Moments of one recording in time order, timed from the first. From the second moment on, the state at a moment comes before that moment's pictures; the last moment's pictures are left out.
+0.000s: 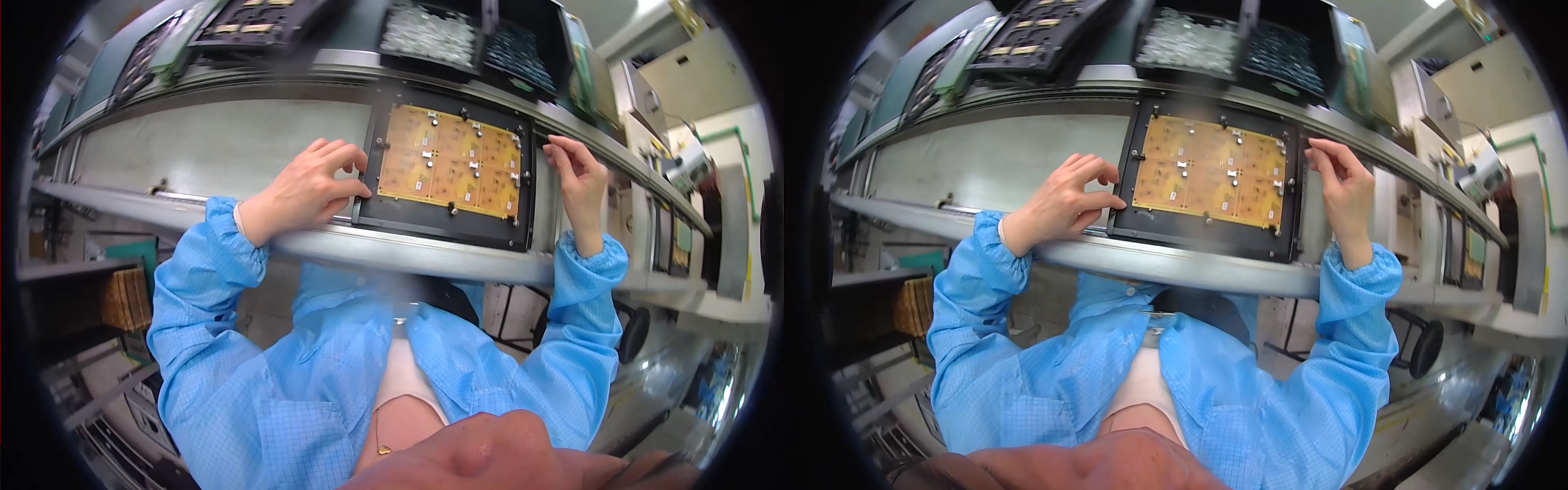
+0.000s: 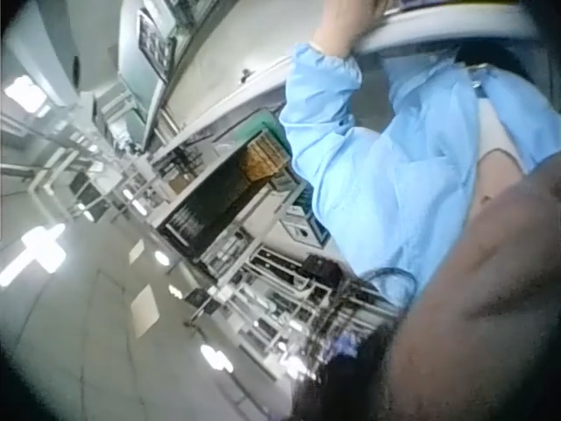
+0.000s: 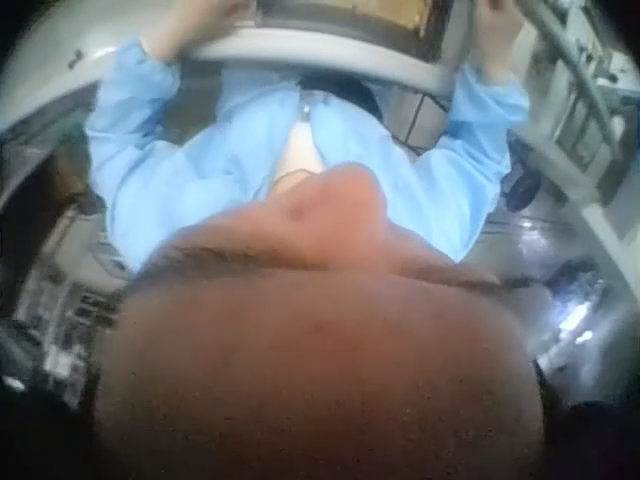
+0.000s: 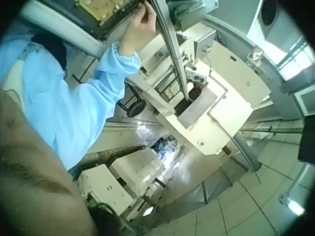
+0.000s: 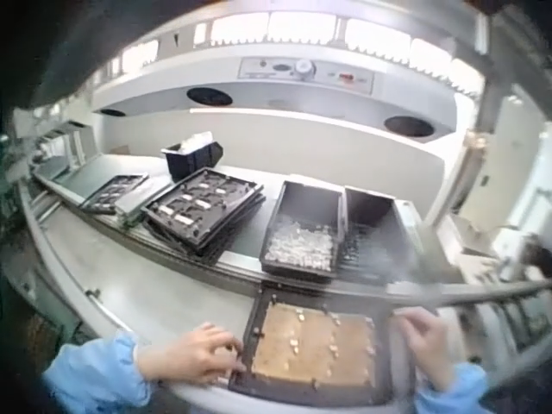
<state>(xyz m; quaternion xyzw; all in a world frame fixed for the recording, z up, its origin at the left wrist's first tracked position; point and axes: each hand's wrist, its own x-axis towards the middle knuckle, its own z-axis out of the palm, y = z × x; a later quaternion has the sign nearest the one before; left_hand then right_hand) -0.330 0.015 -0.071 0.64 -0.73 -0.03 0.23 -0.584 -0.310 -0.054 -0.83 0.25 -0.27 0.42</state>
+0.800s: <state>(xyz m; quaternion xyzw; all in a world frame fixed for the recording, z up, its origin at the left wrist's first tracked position) 0.061 0.097 -0.001 0.96 -0.20 0.14 0.11 -0.547 -0.327 -0.132 -0.78 0.27 -0.35 0.45</state>
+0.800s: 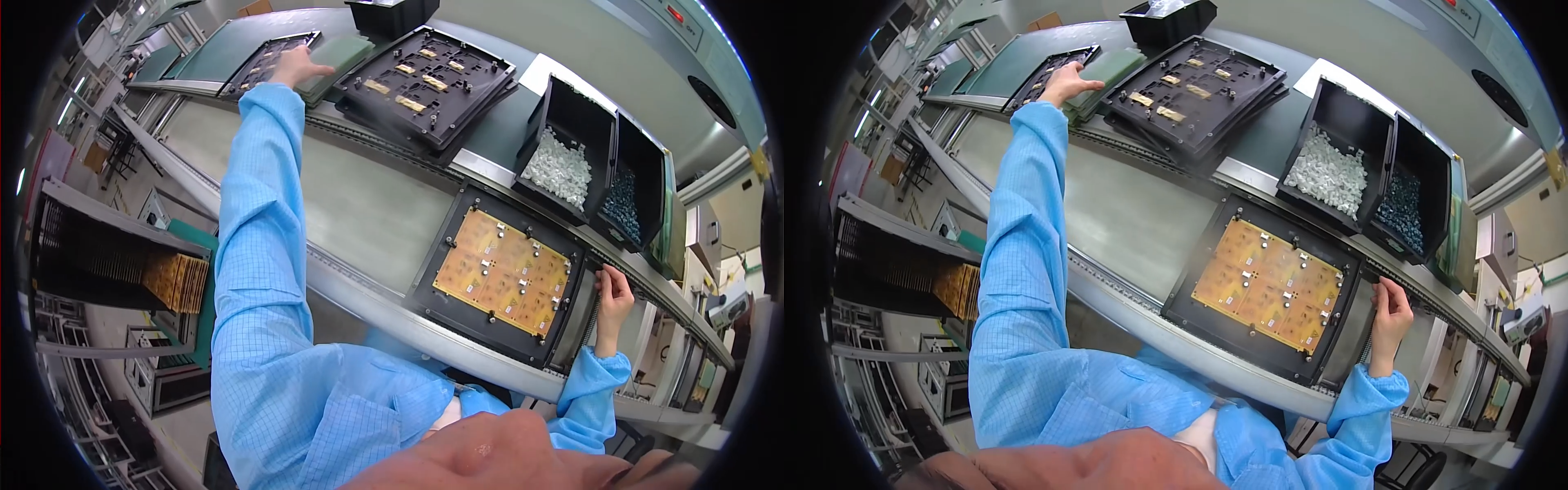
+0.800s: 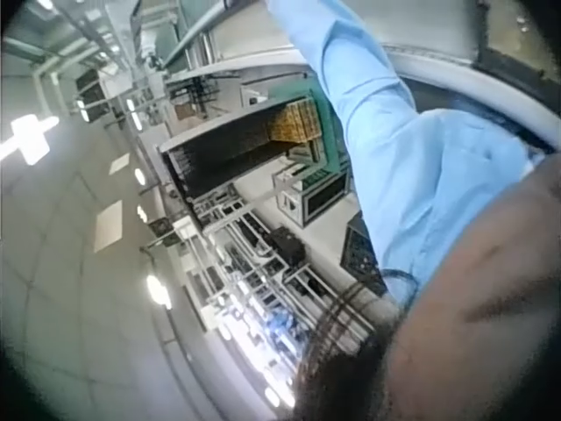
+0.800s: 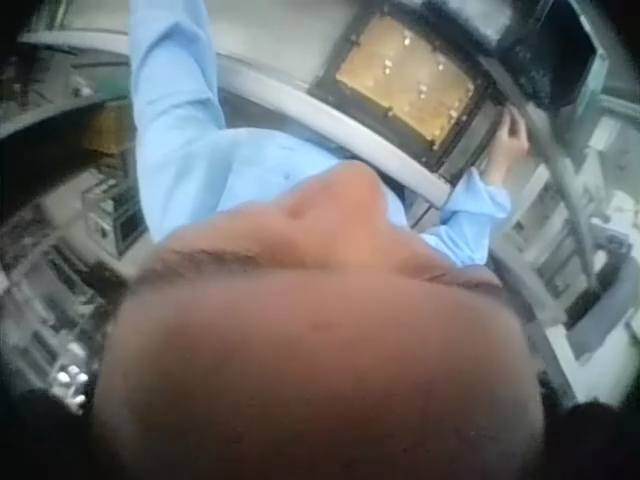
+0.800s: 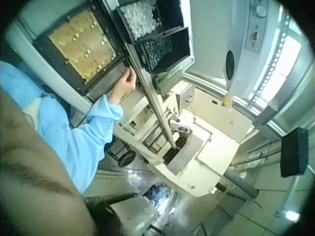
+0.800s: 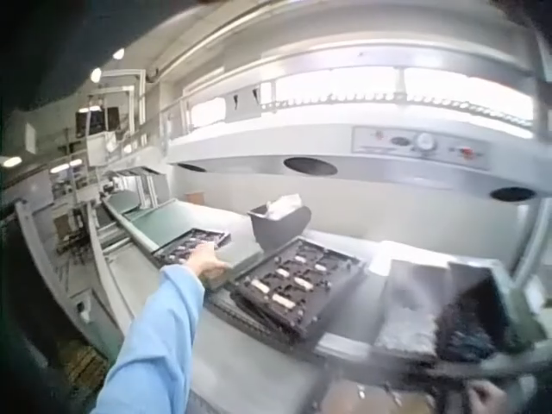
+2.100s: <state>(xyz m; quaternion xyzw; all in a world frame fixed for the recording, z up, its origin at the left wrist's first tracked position) -0.333 -0.057 0.012 0.63 -0.75 0.10 0.14 -0.522 -0.248 -0.047 -0.66 0.15 -0.17 0.72</state>
